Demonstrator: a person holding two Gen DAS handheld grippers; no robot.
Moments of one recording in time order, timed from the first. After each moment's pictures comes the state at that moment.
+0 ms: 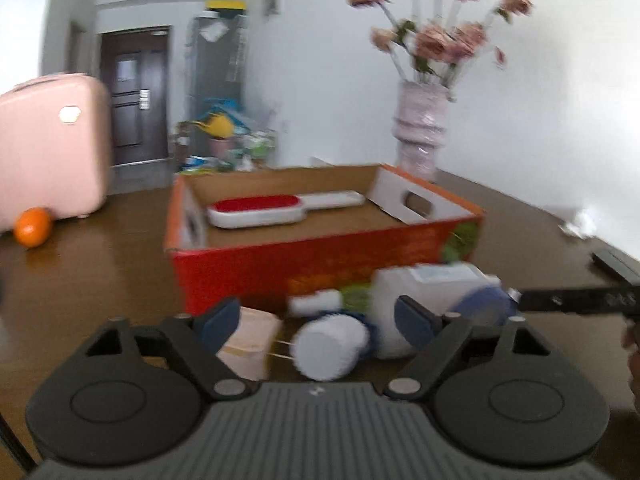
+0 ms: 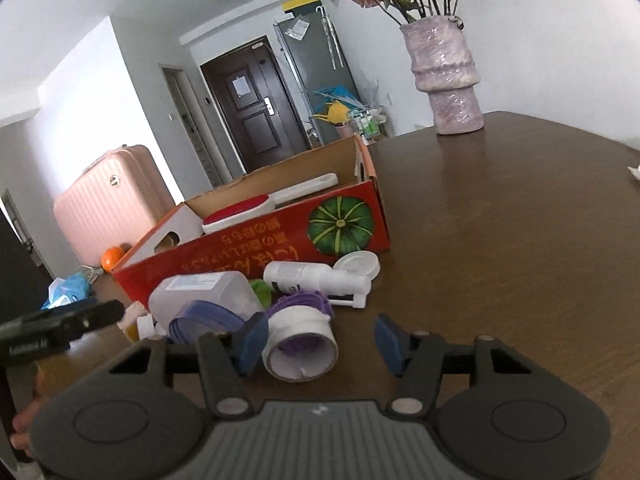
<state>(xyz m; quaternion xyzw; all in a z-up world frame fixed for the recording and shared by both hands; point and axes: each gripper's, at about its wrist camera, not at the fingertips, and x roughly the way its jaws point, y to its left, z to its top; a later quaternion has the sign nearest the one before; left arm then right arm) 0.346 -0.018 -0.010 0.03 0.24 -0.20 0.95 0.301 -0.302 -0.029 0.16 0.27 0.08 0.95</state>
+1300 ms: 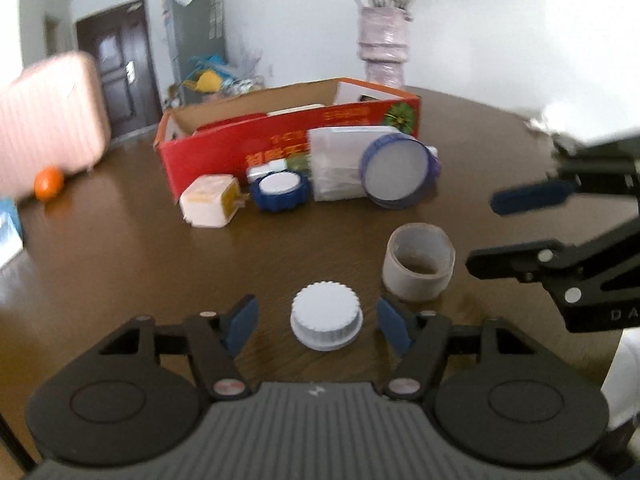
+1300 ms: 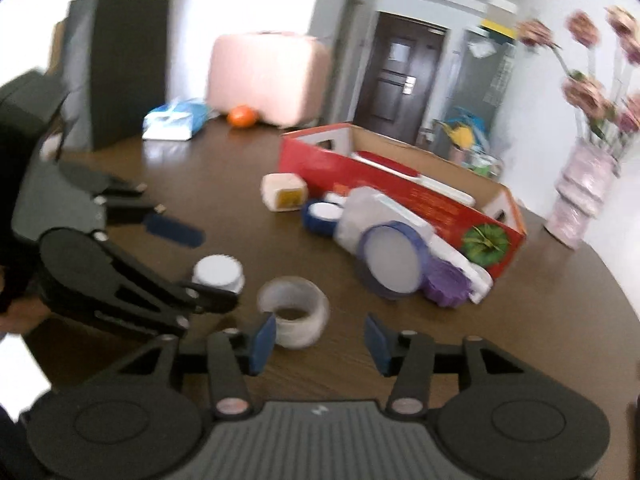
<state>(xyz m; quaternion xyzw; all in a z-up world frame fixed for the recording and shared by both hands) 0.237 -0.034 -0.037 0.09 0.31 -0.18 0.93 0.200 -0.194 0.000 -0.15 0.28 0.19 0.93</state>
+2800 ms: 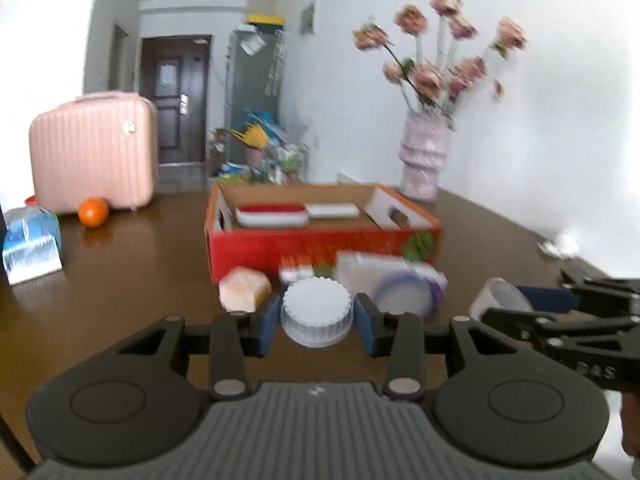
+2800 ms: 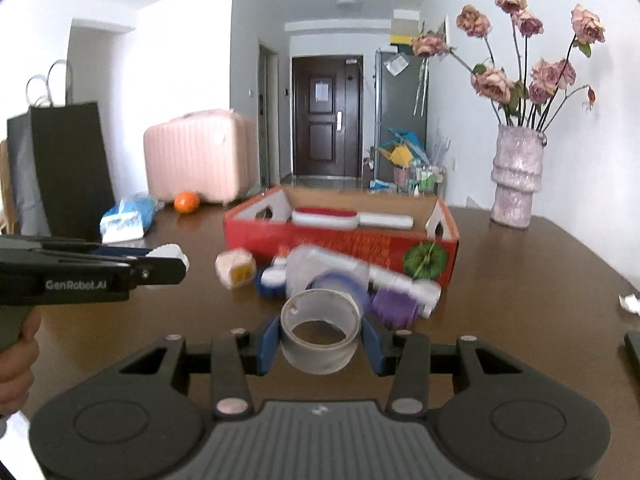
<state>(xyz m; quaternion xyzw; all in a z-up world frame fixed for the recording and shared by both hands) 0.226 -0.026 0.040 -0.01 0.21 -0.12 0.97 0.192 -0.229 0.032 -0.02 0.21 0.13 0.97</state>
